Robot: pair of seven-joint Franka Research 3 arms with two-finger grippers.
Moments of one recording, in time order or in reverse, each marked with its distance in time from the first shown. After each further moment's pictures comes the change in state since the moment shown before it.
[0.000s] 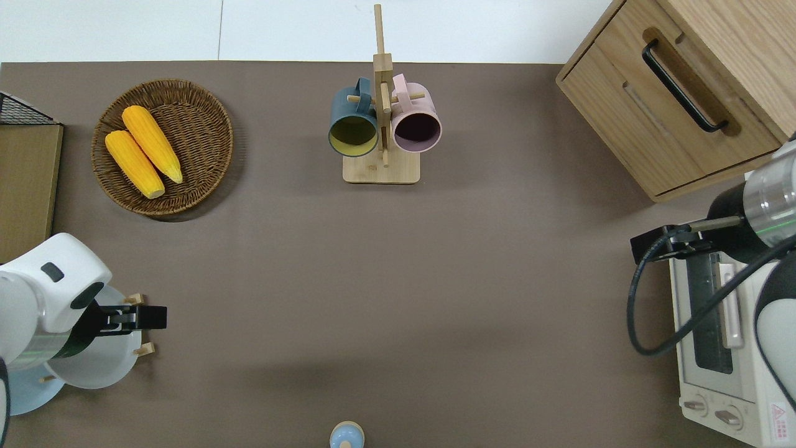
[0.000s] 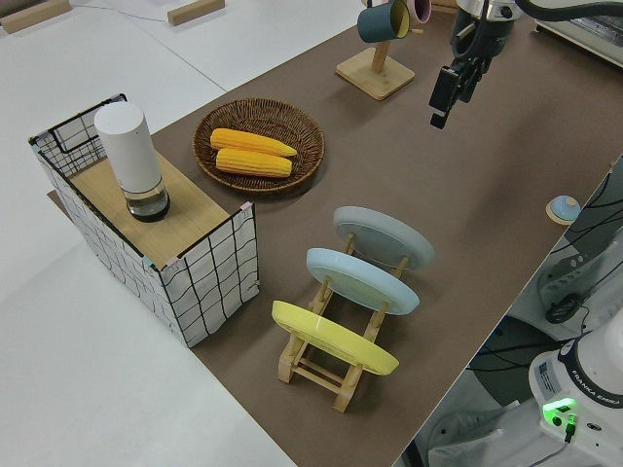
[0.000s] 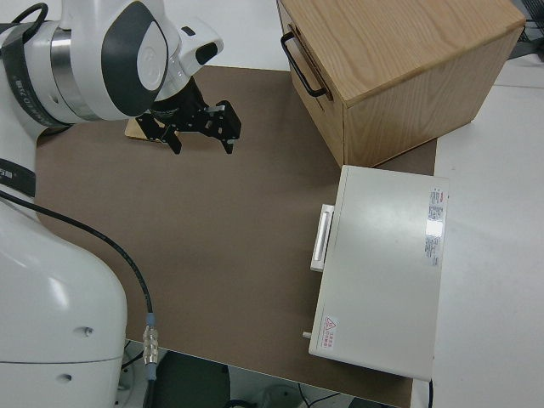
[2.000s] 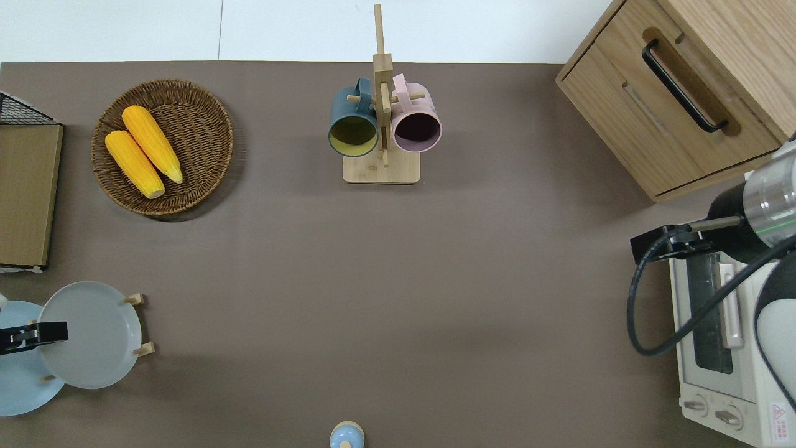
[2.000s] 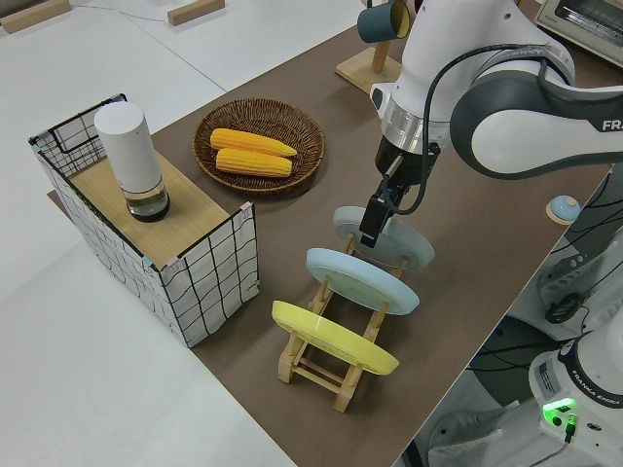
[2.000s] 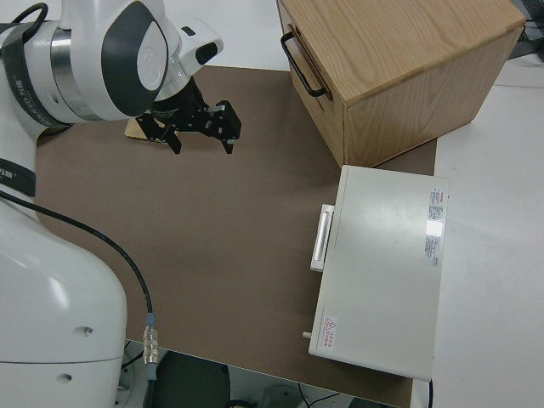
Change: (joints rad) left arm 0.140 0.001 0.213 -0.255 0.215 0.311 0.097; right arm 0.000 0.000 0.000 0.000 0.000 0.000 0.000
